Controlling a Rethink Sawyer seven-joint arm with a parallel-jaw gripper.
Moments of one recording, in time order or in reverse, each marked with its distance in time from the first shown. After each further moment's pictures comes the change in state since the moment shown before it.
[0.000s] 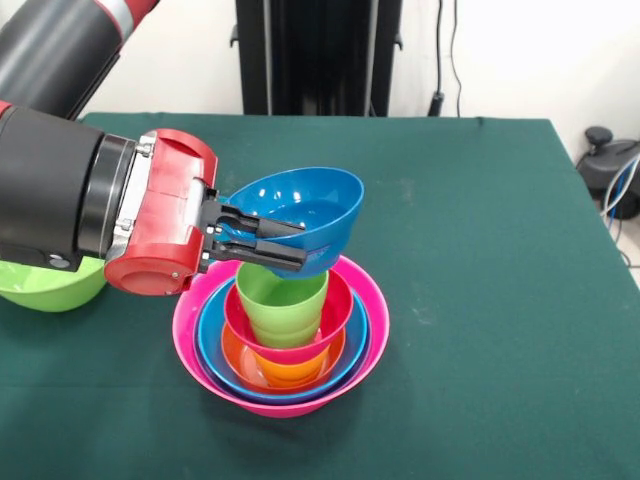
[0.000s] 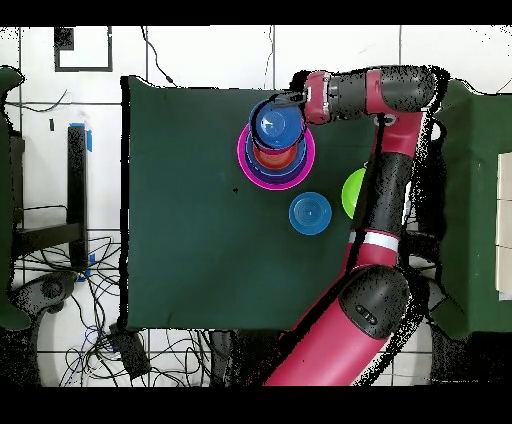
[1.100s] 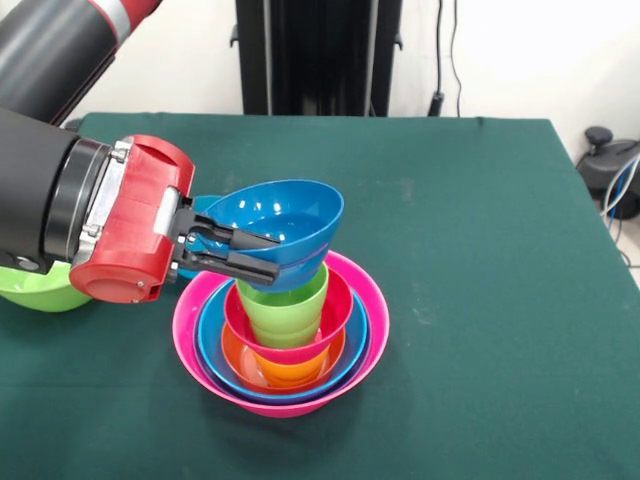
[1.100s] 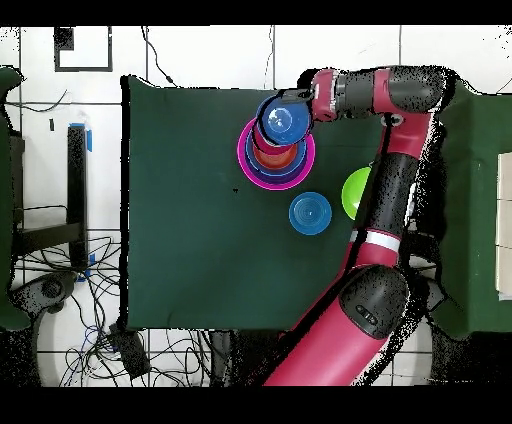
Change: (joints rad) arm 0.000 0.004 0.020 -0.053 -0.035 0.001 0.000
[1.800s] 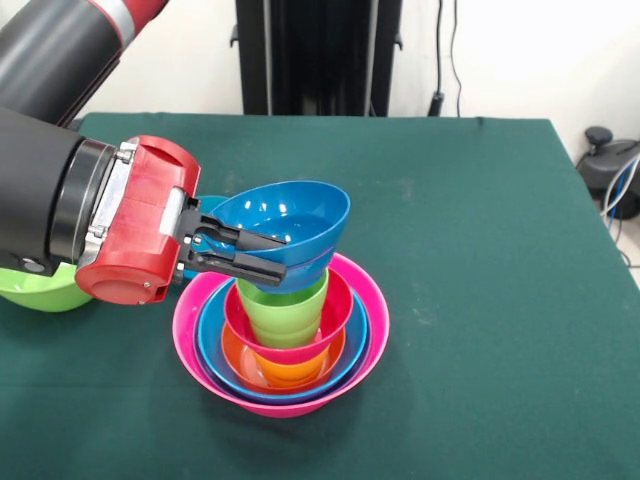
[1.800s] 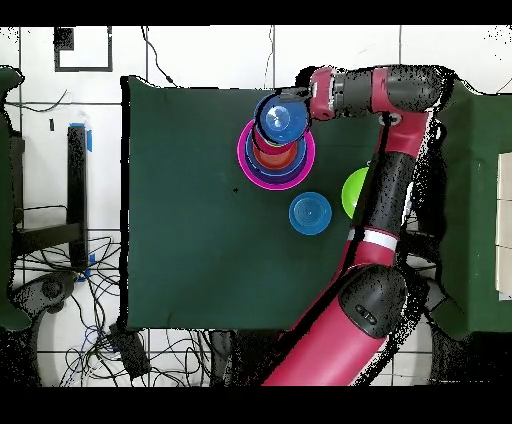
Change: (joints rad) arm 0.002 0.005 0.028 -0.003 -0.012 0.000 0.000
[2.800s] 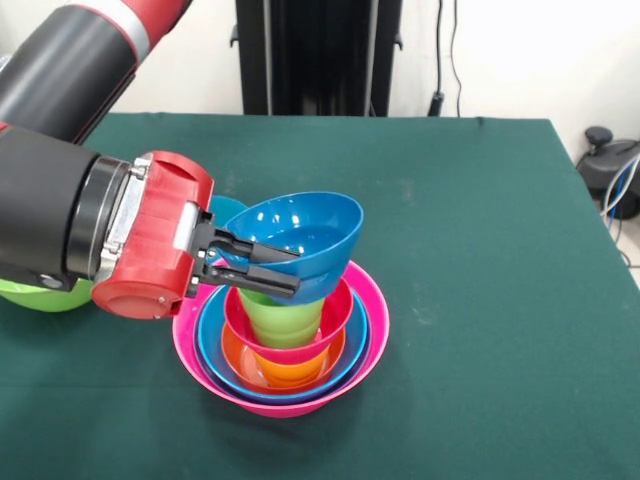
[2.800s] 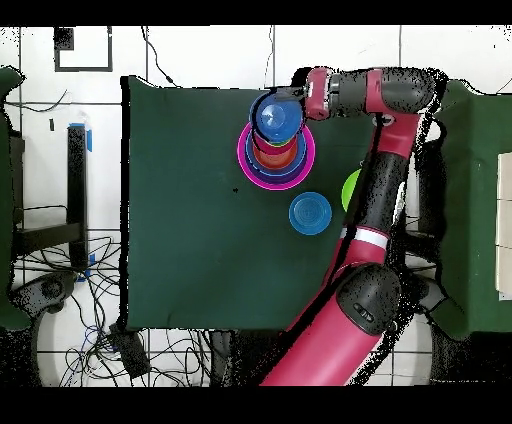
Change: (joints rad) arm 0.002 0.040 0.060 -0.018 -0.033 0.000 0.000
